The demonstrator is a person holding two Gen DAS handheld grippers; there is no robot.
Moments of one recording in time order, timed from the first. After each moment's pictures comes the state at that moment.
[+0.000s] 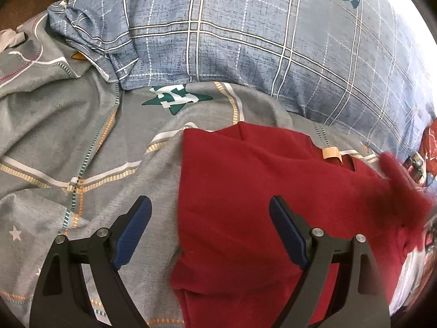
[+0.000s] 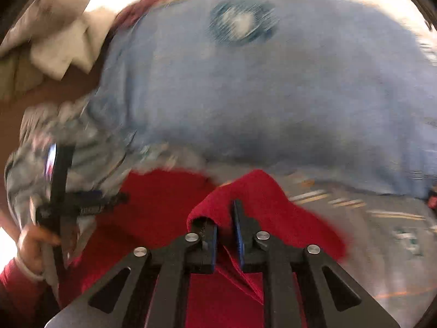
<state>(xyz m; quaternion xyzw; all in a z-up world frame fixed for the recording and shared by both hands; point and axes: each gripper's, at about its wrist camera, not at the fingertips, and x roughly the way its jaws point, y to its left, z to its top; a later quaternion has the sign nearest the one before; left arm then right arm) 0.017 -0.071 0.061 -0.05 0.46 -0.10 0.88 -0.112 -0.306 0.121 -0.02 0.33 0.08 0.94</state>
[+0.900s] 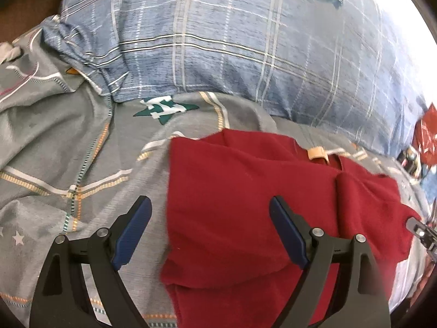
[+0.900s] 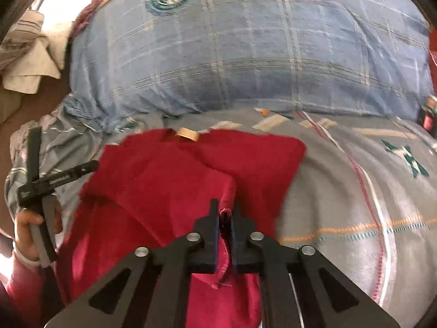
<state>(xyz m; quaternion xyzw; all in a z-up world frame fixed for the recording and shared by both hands) 0.006 -0.078 0.071 -0.05 0.44 -0.12 0.89 -0.151 -0.394 0.090 0.10 0.37 0.03 0.92</state>
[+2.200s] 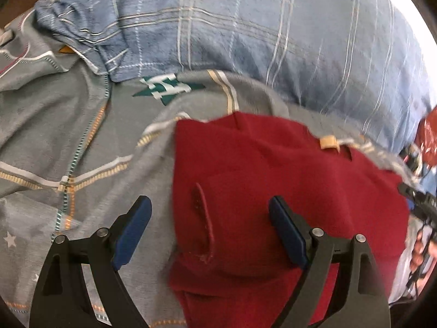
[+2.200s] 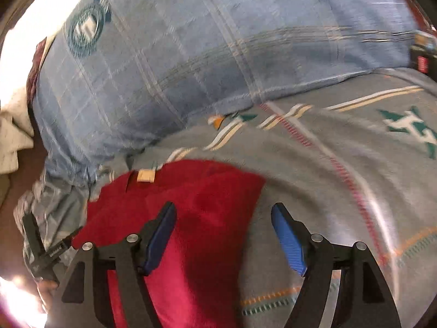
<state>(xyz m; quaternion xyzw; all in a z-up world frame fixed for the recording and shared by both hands) 0.024 -0.078 0.053 -0.03 0.48 -0.12 0.87 -0.080 -0.491 0.046 0.23 0.41 -0.01 0.88</state>
